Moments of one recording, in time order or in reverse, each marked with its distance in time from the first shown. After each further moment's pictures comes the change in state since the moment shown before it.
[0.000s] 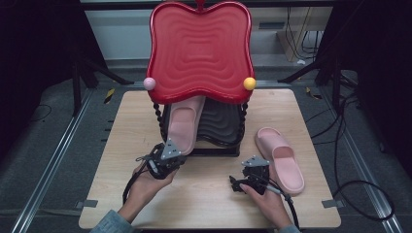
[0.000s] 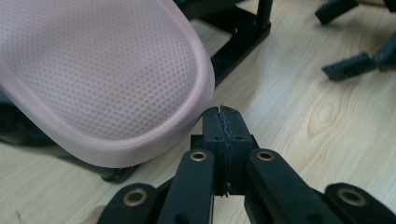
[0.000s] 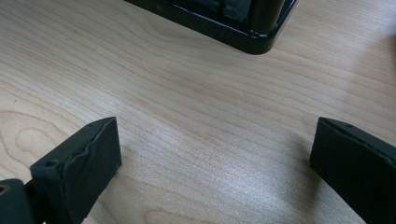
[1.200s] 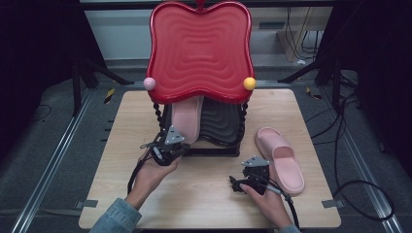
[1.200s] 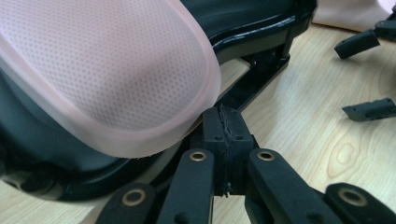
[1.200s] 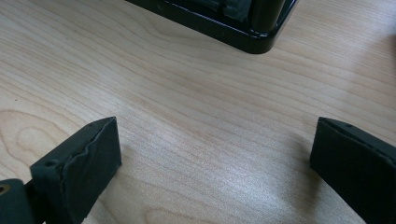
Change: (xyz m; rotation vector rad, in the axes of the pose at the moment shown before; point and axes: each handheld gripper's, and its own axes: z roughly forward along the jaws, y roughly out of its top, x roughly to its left) left arm 0.017 0.024 0.010 -0.021 0.022 -0.044; right arm 0.000 0.000 0.000 0.001 0.001 0.001
